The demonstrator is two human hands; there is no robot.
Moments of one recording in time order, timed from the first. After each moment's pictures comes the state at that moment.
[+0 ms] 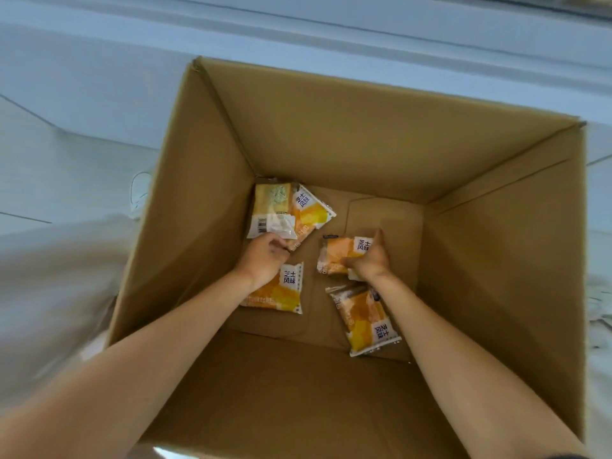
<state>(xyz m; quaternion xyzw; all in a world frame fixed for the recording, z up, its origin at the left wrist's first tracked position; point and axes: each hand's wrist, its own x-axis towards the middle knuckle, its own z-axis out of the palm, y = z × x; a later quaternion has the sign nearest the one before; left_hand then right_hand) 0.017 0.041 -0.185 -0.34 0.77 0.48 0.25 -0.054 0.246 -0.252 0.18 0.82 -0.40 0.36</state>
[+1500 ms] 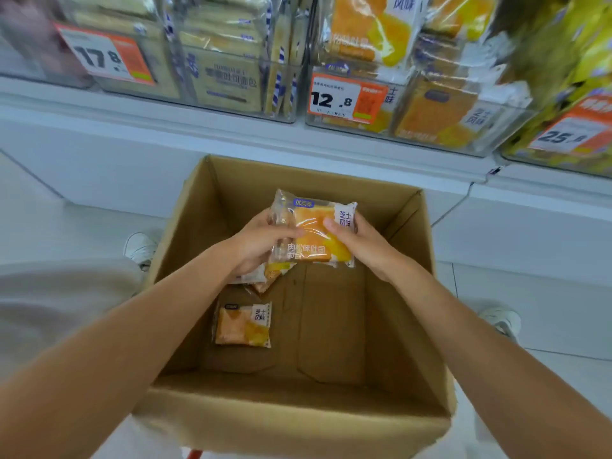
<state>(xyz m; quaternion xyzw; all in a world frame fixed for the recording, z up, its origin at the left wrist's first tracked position) -0.019 0.072 -0.013 -0.16 0.64 0.73 0.20 -0.069 0.277 -0.011 -0.03 0.80 -0.52 0.29</state>
